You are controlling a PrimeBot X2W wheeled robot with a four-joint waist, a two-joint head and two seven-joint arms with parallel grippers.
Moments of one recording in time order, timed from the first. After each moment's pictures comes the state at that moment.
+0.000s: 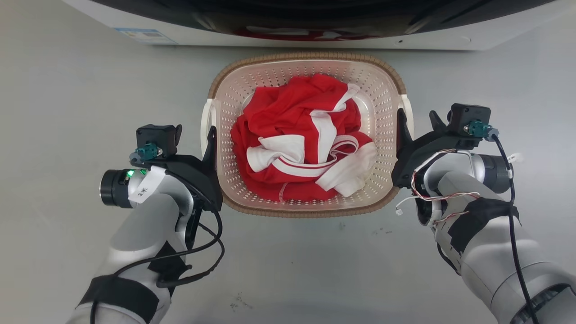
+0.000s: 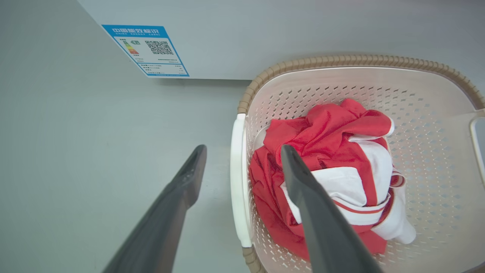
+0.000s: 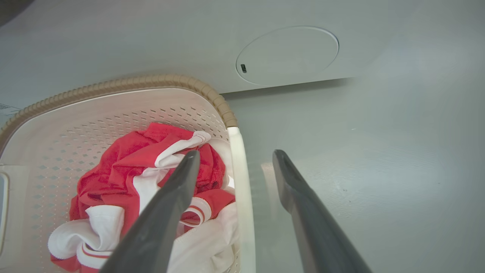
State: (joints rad) left arm -0.91 0.02 -0.52 1.17 -0.63 -0.01 -0.25; right arm -1.03 -0.07 0.90 1.20 1.01 -0.13 -0.26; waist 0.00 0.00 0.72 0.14
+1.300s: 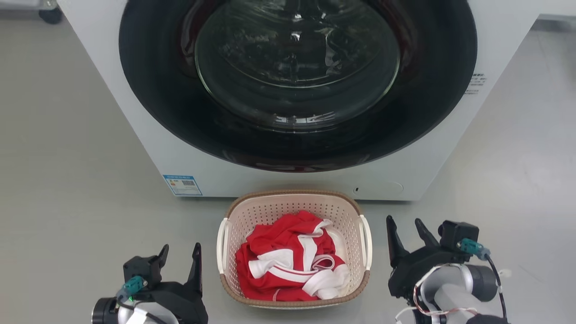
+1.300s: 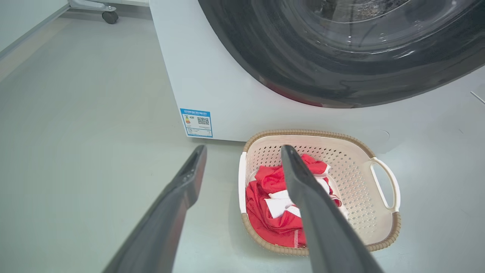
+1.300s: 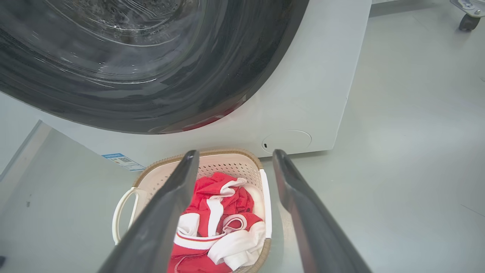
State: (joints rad) left arm -0.35 0.13 -0.38 0.77 -0.54 0.04 -0.25; right arm -0.53 -0.11 0.65 0.83 0.80 -0.13 -0.26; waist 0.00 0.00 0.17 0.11
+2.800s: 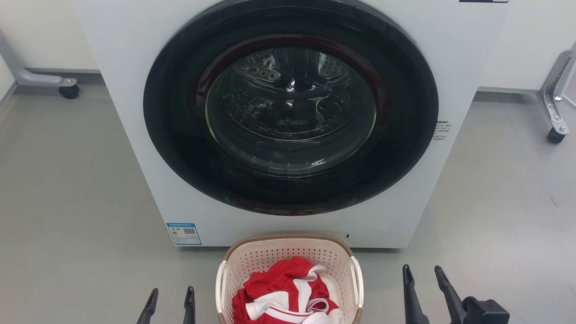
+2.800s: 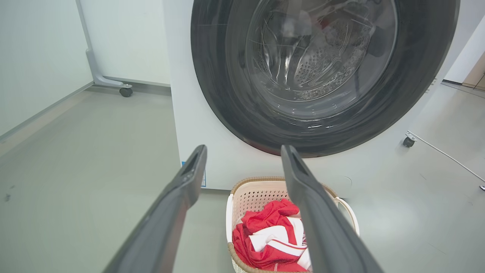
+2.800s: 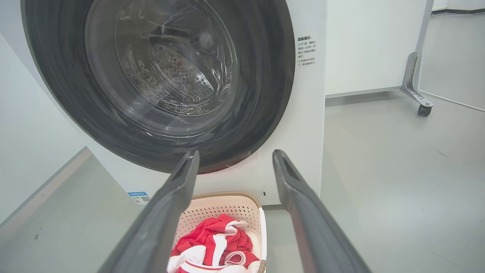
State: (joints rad) left arm 0.11 0.16 -0.27 0.18 -0.41 0.11 -0.25; right arm 0.01 -0.06 0.32 0.24 0.37 -0.13 -0.26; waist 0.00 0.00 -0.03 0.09
